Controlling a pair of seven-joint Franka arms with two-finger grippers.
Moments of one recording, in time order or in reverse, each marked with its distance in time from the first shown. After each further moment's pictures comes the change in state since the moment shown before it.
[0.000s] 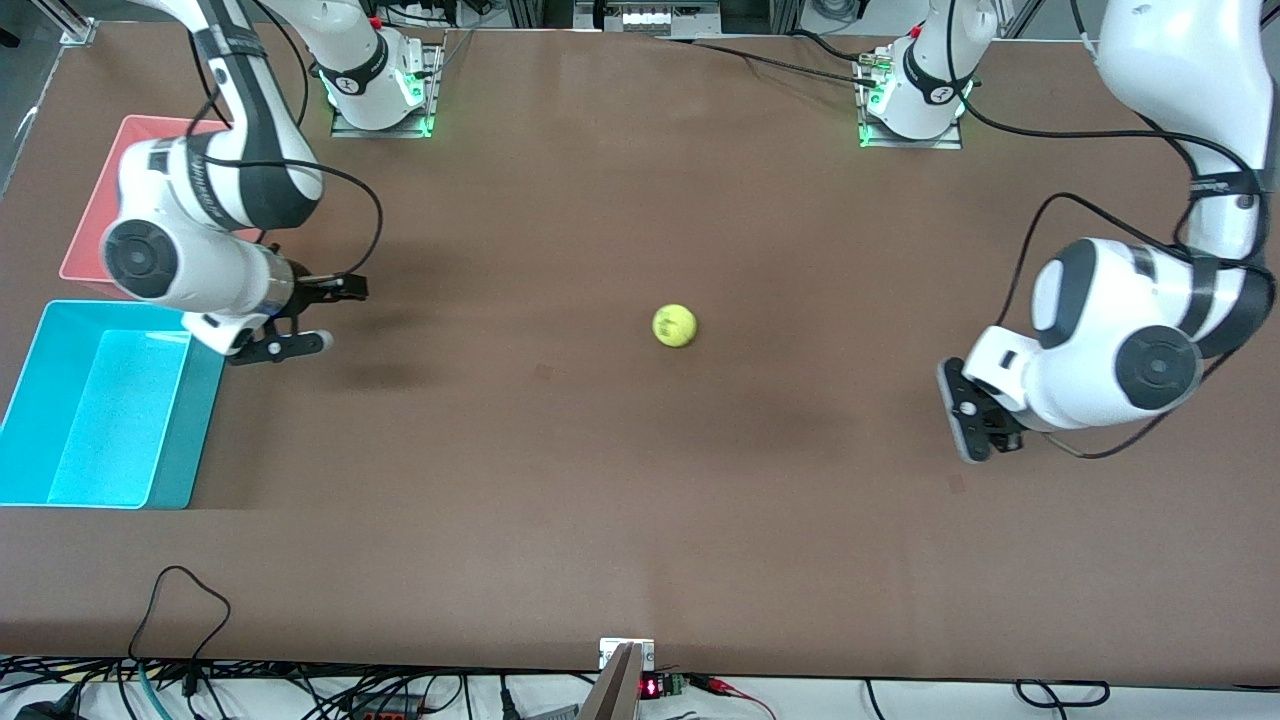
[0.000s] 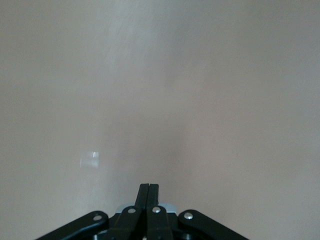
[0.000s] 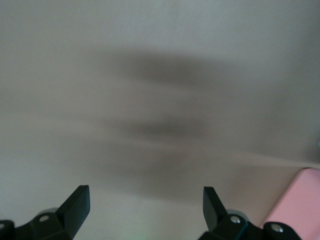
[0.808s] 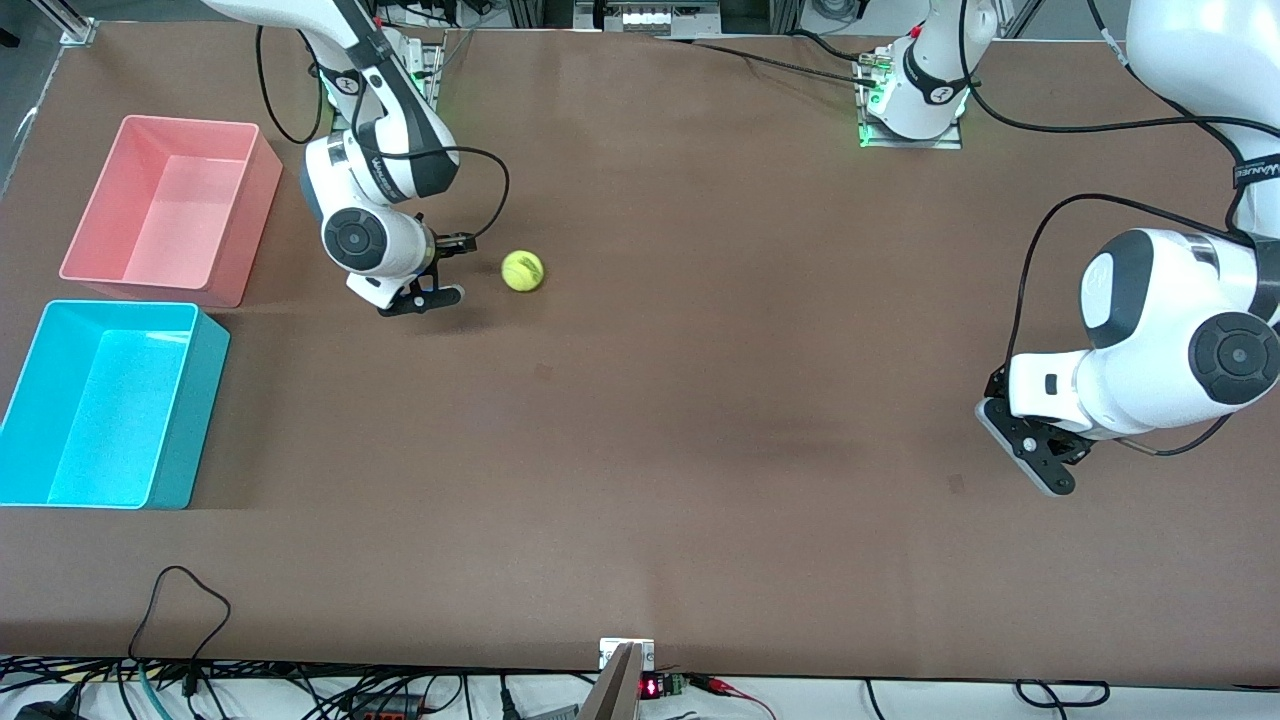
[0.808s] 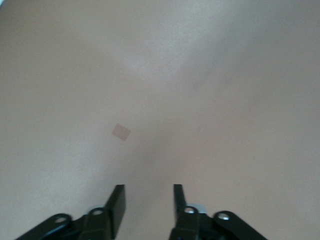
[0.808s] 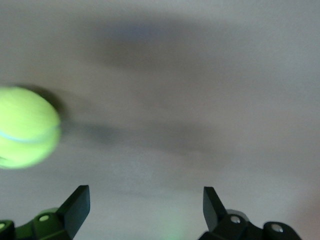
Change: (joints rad) left arm 0.008 -0.018 -0.007 0.095 0.000 -0.030 -0.422; right arm 0.257 0.052 0.004 -0.220 0.039 0.149 0.179
